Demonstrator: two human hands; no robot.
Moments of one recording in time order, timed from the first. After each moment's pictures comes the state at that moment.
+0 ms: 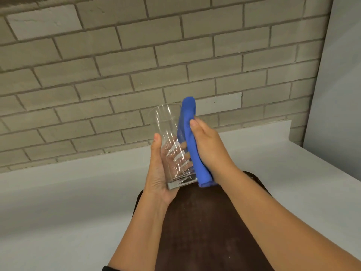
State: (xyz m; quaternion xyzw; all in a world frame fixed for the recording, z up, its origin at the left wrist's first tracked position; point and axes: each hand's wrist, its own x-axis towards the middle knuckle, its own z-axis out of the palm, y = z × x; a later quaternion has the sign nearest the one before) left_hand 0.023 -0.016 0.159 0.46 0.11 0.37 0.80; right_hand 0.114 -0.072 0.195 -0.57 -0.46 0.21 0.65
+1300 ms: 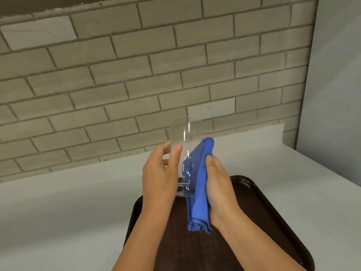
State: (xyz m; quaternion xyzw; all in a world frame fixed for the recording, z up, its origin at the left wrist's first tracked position) left_hand 0.022 -0.036 0.170 0.72 0.33 0.51 0.35; right_hand 0.094 -0.101 0.147 -0.50 -0.26 0.33 0.76
